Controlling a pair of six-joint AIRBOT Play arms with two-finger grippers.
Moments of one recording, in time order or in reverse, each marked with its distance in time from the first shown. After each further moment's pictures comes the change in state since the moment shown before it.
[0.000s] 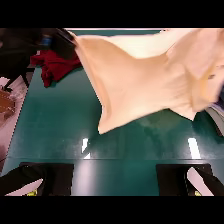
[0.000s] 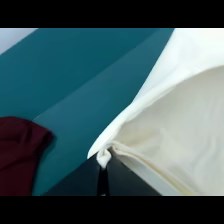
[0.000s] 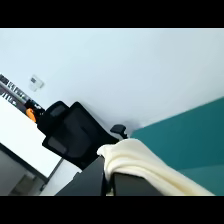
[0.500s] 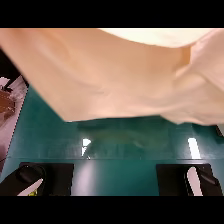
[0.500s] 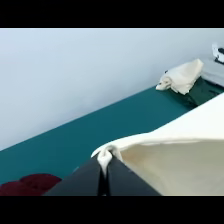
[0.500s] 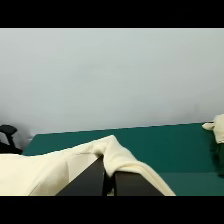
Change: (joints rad) left arm 0.000 0.352 0.077 0.024 -0.026 -0.067; right arm -0.064 0.249 0.492 -0.636 0.268 0.376
